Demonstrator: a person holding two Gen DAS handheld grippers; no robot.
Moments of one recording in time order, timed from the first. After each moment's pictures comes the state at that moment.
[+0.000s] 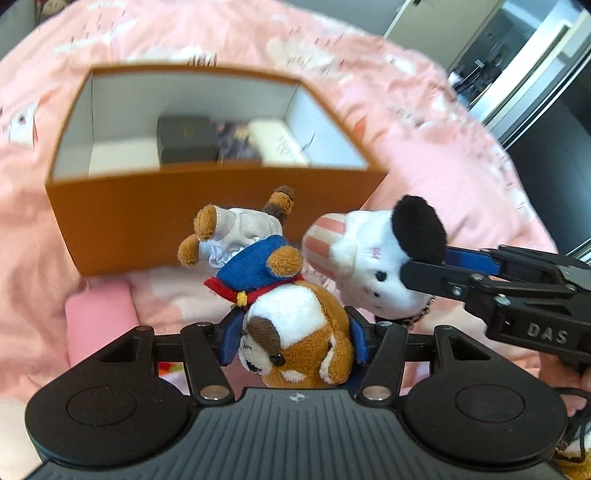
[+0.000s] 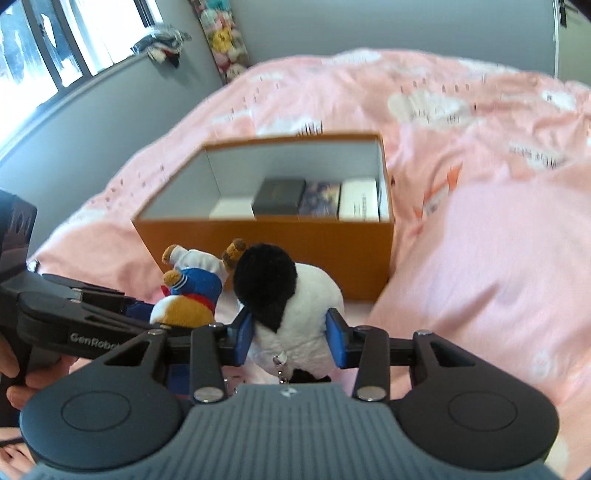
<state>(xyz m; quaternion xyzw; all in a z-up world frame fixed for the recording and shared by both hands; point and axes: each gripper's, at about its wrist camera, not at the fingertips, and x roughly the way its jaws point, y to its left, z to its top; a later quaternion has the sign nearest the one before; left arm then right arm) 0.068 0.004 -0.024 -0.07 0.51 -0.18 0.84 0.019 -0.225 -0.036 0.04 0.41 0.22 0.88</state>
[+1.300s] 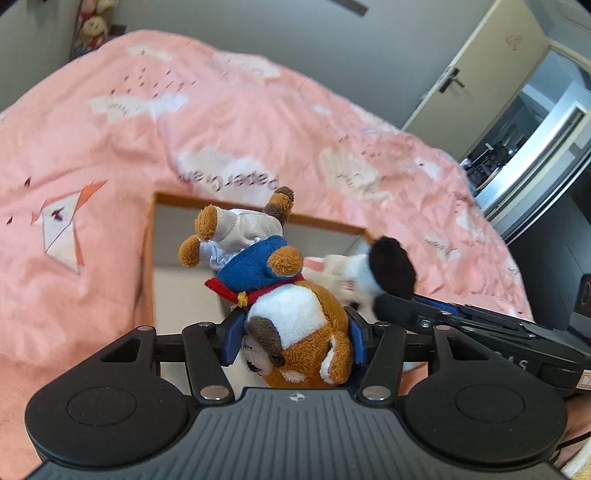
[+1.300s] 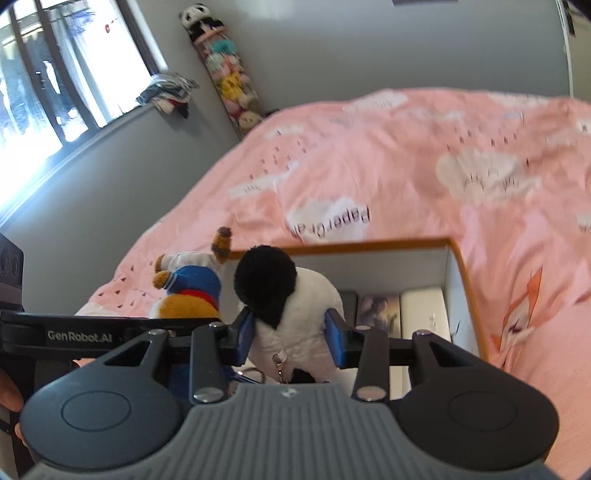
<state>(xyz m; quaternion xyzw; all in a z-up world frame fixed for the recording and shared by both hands) 0.178 0.080 0.001 -0.15 0.44 -0.14 0.87 0.161 -0.150 -0.014 0.10 0.37 0.23 0.89</state>
